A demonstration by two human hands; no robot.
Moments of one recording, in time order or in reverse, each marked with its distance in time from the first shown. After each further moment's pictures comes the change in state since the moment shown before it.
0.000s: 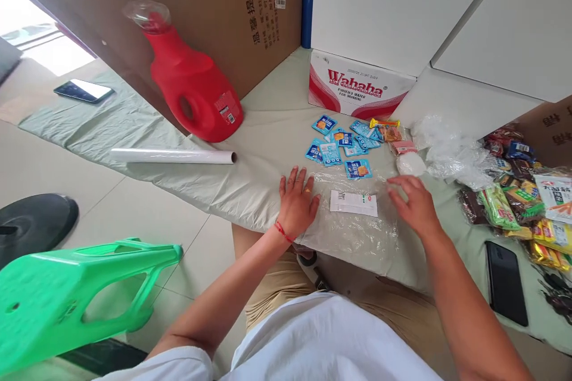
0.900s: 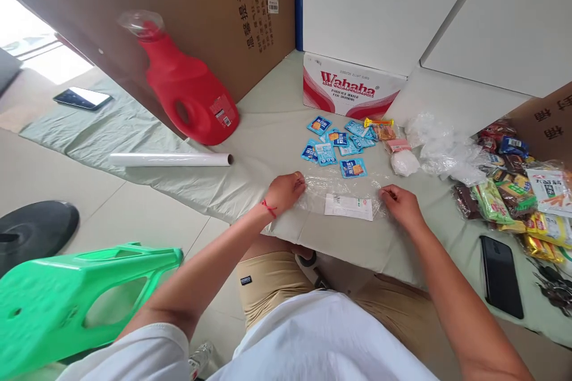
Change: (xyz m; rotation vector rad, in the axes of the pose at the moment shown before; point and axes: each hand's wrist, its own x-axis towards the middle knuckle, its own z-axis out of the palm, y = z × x) left_hand 0.047 -0.027 -0.025 -0.243 -0.365 -0.254; right_hand -0.014 0.016 0.027 0.232 -0.179 0.478
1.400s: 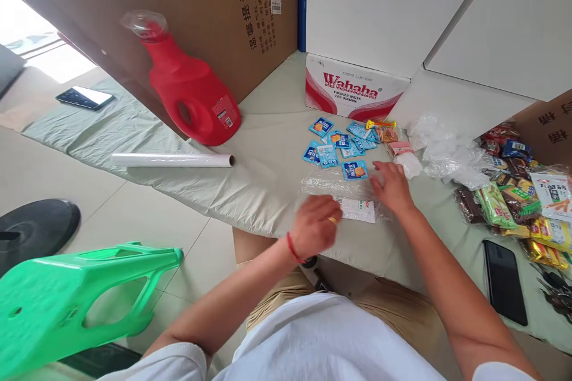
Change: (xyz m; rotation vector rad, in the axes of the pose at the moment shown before) left_hand -0.057 0.050 0.037 0.113 0.318 0.683; right_hand 0.041 -0.049 0.004 -0.406 0.114 -0.382
